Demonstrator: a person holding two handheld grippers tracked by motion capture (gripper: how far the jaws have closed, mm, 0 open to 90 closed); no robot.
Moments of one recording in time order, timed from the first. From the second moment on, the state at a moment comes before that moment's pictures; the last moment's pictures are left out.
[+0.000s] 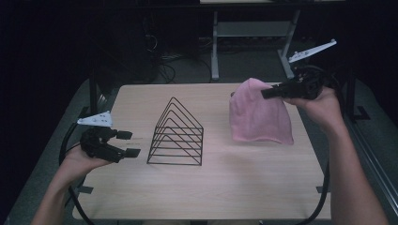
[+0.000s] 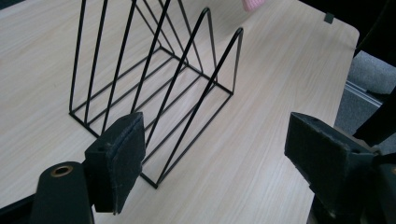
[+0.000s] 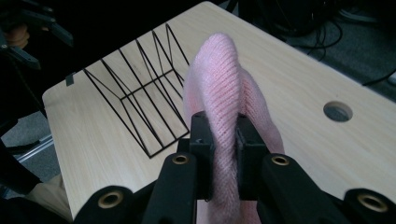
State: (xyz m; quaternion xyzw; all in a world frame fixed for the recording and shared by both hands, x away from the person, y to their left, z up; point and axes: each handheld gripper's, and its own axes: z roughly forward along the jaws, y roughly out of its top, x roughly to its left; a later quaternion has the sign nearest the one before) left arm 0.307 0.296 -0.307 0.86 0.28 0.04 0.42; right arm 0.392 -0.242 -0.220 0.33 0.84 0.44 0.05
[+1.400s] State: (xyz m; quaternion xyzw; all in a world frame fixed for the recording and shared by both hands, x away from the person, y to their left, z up) left arm 0.328 0.272 -0.271 0.87 0.26 0.05 0.41; right arm 0.387 -0.132 -0.119 0.20 0.86 0.46 0.06
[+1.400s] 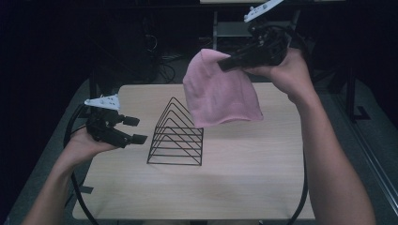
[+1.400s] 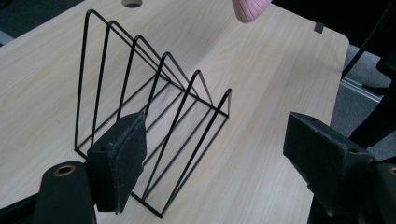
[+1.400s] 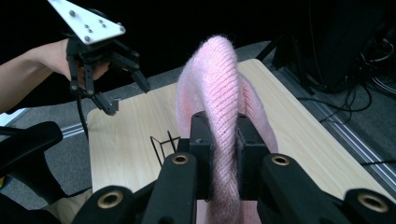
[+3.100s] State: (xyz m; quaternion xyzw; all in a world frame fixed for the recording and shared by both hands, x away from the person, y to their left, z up) left arm 0.352 0.293 -0.273 0.84 0.28 0.02 0.46; right arm 0.406 -0.013 -0.132 0.13 0.86 0.49 0.01
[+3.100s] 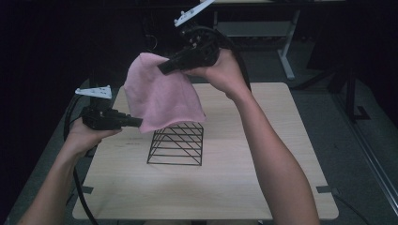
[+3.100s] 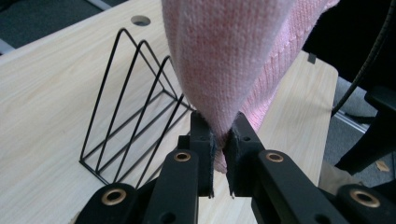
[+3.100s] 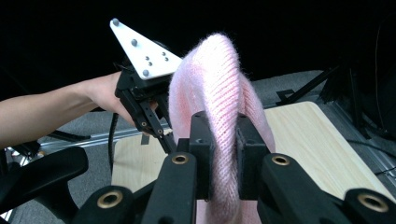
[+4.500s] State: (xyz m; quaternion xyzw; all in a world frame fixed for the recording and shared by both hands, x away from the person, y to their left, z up) left arm 0.361 0.278 -0.311 0.88 0.29 0.05 0.37; right arm 0.416 -0.040 -0.210 0.16 0.85 0.50 -0.04
